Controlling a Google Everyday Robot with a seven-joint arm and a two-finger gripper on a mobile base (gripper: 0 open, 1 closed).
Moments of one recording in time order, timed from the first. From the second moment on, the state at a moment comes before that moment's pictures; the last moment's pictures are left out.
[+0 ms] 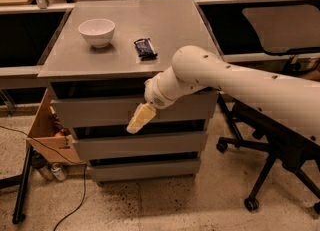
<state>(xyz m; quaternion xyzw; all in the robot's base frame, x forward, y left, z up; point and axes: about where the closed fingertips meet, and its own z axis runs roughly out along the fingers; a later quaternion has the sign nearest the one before) 0.614 0.061 0.746 -0.59 0.72 0.17 0.32</state>
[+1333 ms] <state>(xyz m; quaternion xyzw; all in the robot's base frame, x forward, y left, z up) 0.666 0.134 0.701 -0.61 0.69 0.24 0.31</state>
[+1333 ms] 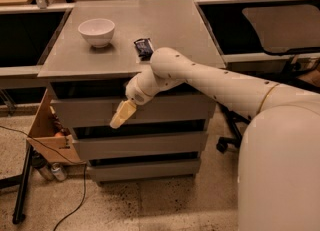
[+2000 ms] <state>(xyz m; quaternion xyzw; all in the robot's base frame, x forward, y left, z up) 0.668 0.145 0.692 -0.62 0.69 0.25 0.29</state>
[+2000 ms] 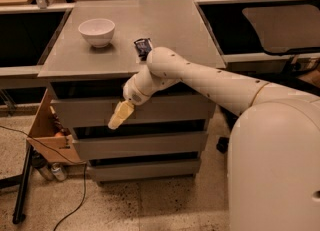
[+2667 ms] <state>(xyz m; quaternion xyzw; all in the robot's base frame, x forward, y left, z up) 0.634 0.135 0.686 -0.63 0.68 0.28 0.25</state>
